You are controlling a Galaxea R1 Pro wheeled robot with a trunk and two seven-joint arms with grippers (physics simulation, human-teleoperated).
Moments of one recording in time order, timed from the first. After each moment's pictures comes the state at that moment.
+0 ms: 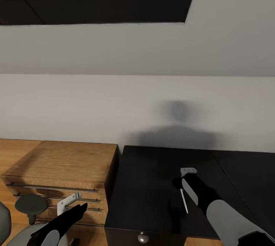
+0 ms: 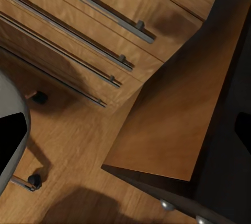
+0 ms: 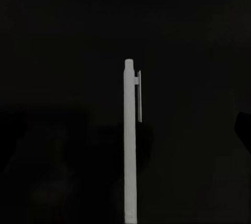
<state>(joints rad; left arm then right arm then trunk) -0.01 0.16 -0.11 -1.54 0.79 0.53 0.55 -0.73 -0.05 0.29 -0.51 -0.33 0.55 -0.22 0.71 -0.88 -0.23</state>
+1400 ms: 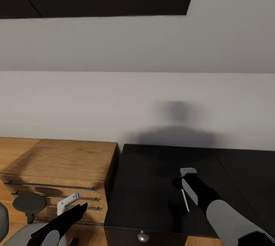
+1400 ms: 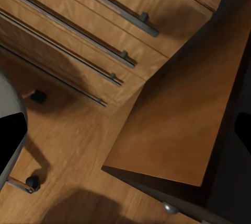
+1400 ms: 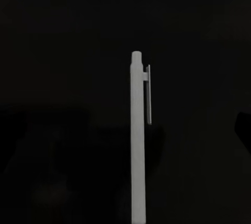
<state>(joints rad) -0.01 0.16 -0.11 -1.54 0.79 0.53 0.55 -0.73 -0.05 0.30 -0.51 -0.33 0.55 -0.22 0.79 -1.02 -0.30</state>
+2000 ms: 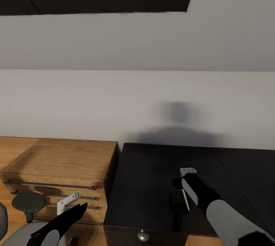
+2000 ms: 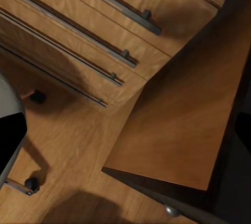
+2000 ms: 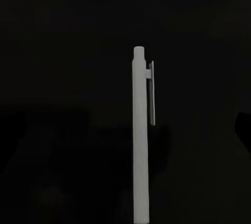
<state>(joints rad) -0.01 0.16 -0.11 -1.54 0.79 0.53 0.55 -0.73 -0.05 0.30 -0.51 -0.33 0.55 -0.22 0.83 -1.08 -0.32</state>
